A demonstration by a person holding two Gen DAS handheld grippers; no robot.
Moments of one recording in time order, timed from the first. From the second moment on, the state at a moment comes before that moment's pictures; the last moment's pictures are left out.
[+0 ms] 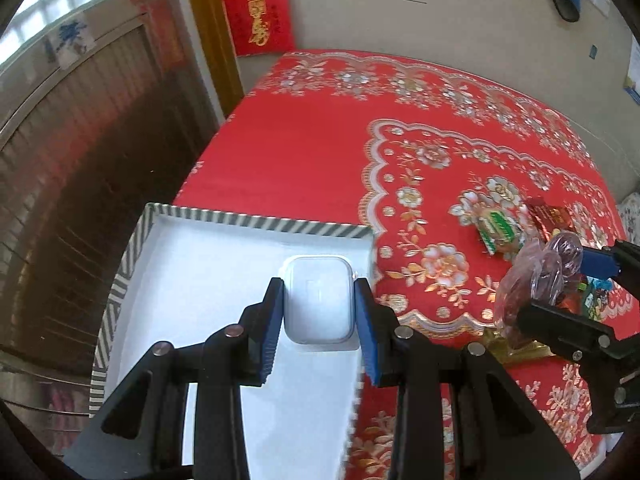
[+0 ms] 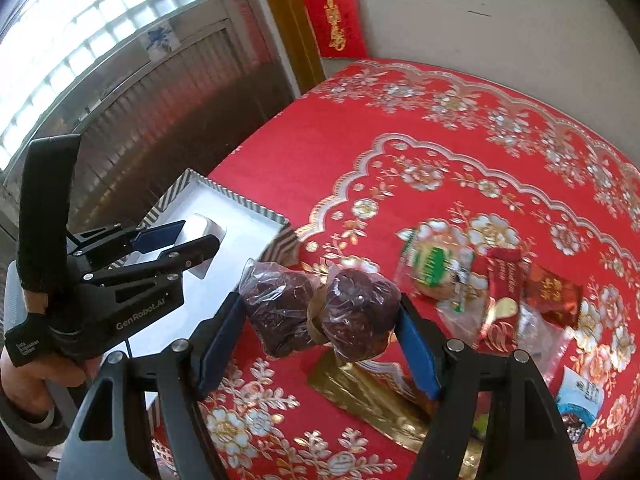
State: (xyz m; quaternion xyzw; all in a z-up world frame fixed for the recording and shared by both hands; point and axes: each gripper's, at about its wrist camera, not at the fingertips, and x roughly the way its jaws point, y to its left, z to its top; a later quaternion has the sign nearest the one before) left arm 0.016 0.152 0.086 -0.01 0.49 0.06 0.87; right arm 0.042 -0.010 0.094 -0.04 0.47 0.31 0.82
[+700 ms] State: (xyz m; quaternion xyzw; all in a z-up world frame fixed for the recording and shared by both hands) left arm 0.022 0.266 0.054 -0.05 0.51 0.14 0.85; right arm 0.060 0.116 0.071 -0.10 0.49 0.38 0.78
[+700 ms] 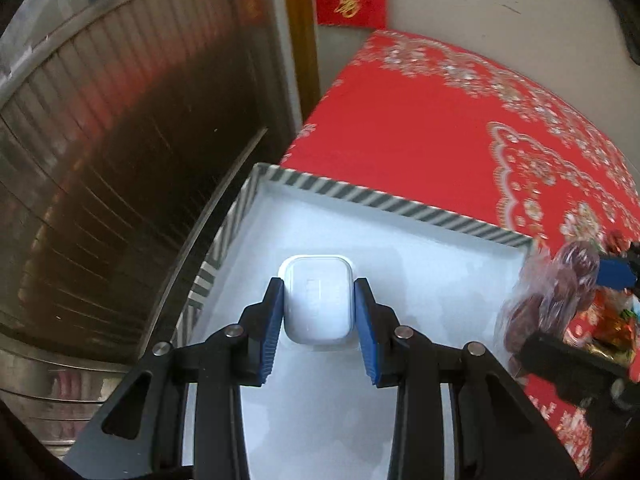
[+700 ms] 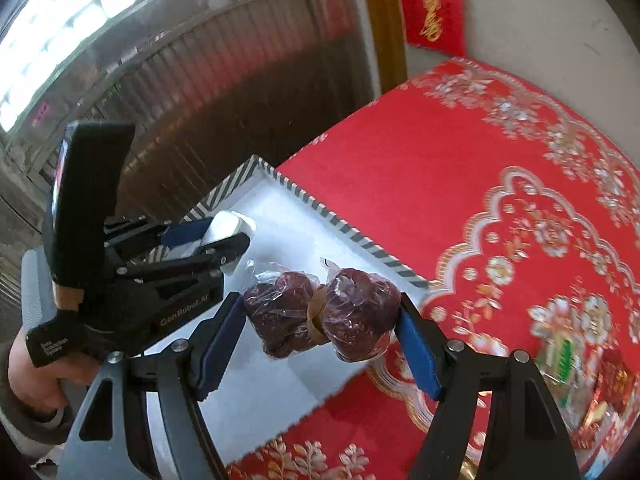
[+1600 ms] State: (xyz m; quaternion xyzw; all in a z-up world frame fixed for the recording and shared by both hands) left arm 0.046 0.289 0.021 -0.06 0.53 0.16 0.83; right arm 0.080 0.146 0.027 -0.13 0.53 0.38 0.75
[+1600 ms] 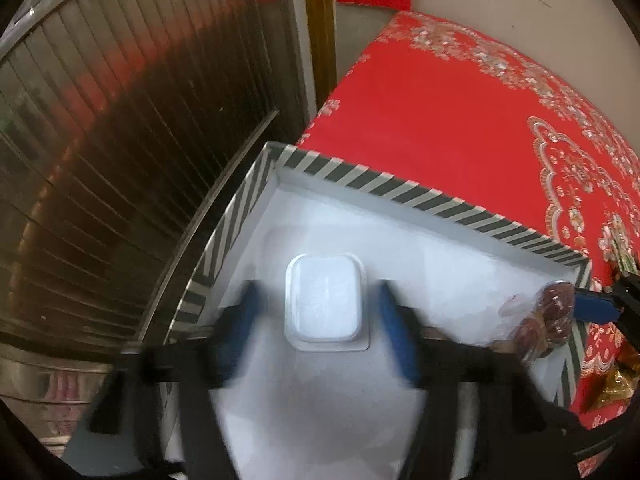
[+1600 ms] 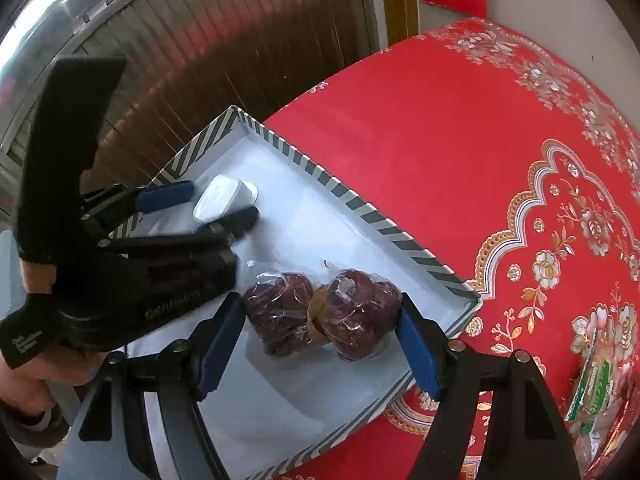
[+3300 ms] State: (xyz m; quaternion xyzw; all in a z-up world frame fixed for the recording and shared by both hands) left arm -0.005 0.019 0.059 0.07 0.51 -0.11 0.85; right arm -0.019 -0.180 0.061 0.02 0.54 0.23 0.81
